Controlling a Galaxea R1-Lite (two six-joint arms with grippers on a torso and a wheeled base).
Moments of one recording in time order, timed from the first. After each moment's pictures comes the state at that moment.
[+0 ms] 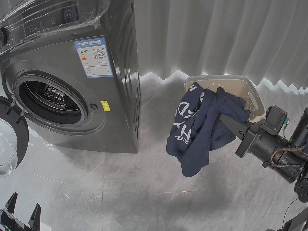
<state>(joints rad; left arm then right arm) -0.01 0.02 -0.02 0.01 0.02 -0.06 0.71 1.45 -0.44 -1.12 -0.10 0.21</state>
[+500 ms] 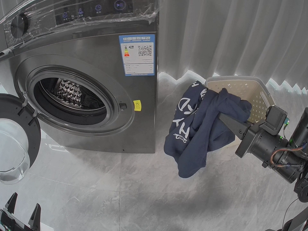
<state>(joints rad) -0.01 0.02 -0.02 0.01 0.02 -0.06 0.72 1.46 -0.44 -1.13 -0.10 0.21</state>
